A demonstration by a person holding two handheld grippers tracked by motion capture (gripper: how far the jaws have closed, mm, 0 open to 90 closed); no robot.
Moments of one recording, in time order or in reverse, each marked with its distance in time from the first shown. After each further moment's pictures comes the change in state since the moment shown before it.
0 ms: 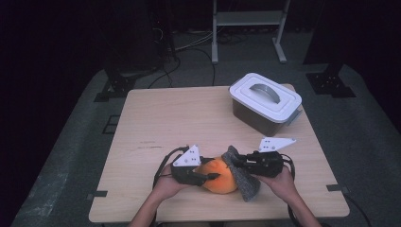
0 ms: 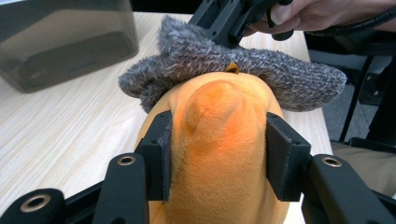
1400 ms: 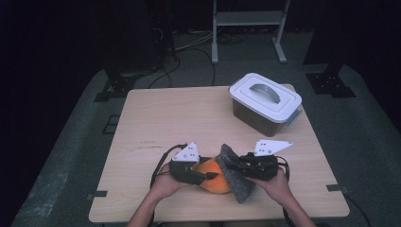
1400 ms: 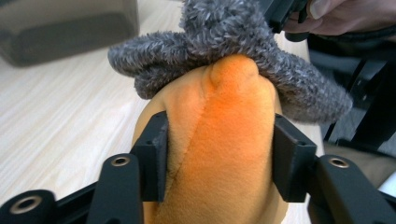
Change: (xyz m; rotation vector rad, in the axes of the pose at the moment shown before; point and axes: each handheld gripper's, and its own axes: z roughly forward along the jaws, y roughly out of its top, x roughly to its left) left arm 0.006 -0.001 -0.003 0.061 -0.014 -0.082; right arm 0.019 0.007 0.009 -0.055 0.046 -0.037
